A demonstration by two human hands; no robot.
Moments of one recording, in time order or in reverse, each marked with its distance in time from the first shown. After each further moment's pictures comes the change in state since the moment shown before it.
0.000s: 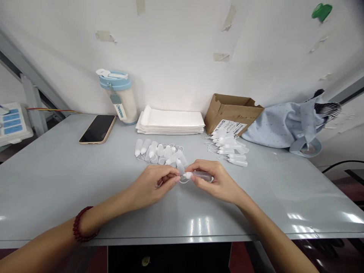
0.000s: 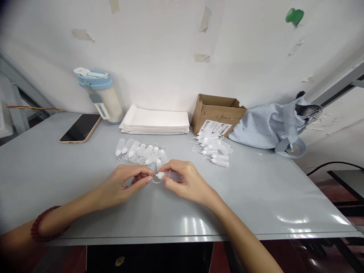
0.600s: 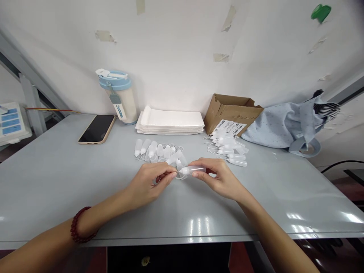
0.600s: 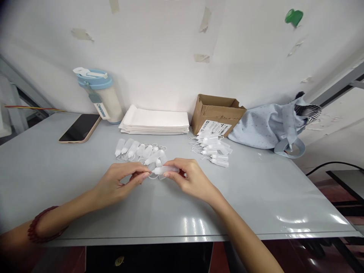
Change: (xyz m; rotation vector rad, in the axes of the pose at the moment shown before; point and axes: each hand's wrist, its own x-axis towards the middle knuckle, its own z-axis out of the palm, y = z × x) left_hand -0.002 -0.004 -0.002 0.059 0.110 0.086; right_hand 0.001 0.007 -0.007 -0.025 0.043 -0.008
